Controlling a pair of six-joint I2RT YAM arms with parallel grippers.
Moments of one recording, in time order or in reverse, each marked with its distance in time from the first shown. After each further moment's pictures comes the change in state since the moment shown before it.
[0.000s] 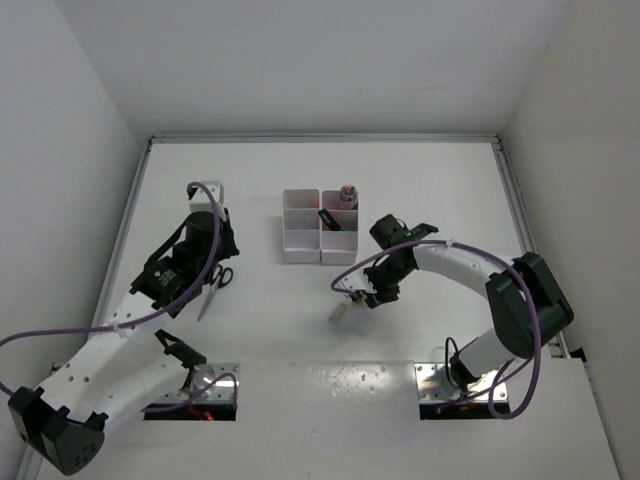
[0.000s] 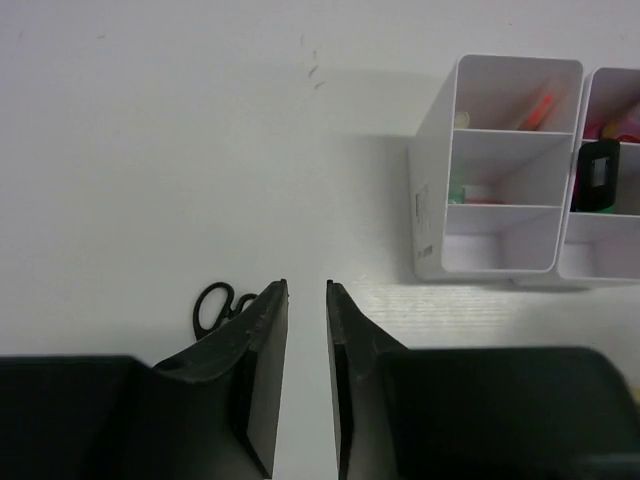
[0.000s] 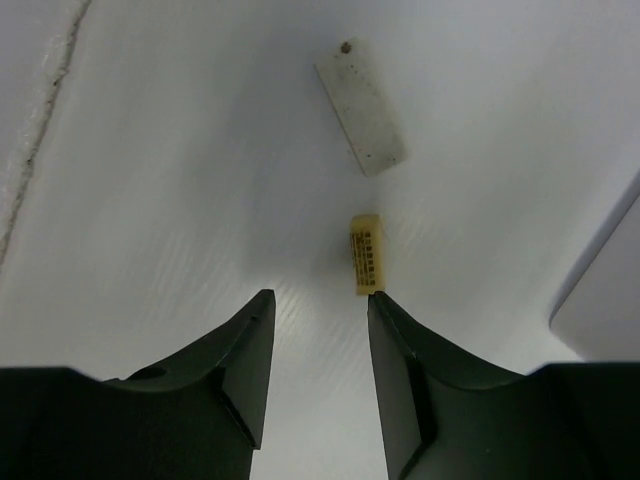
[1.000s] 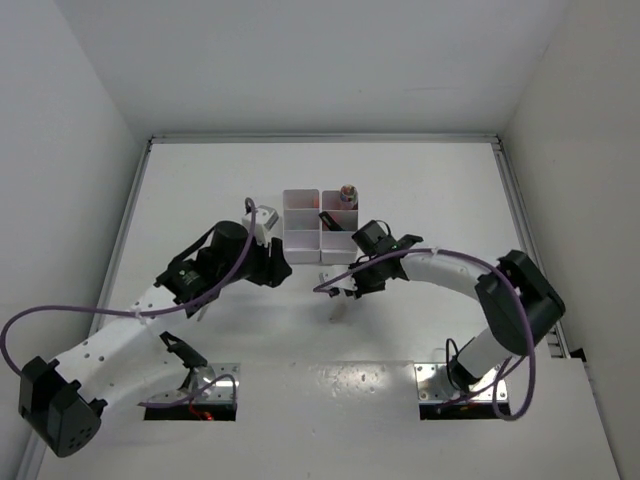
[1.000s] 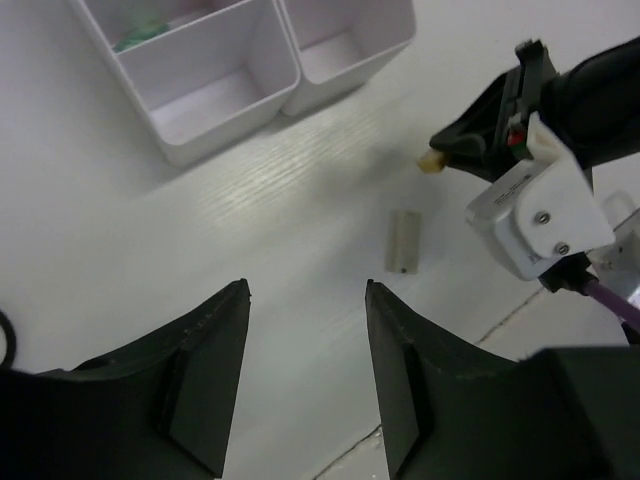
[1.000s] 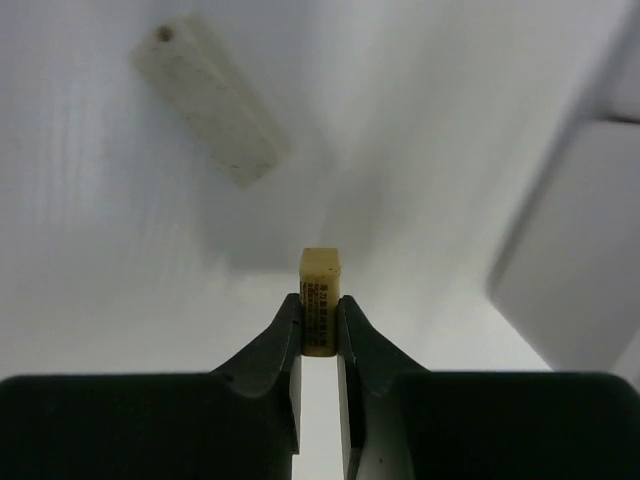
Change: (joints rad) left arm -0.094 0.077 -0.100 0.066 0.565 0.038; right arm 0.127 0.082 -0.042 0.311 0.253 0.271
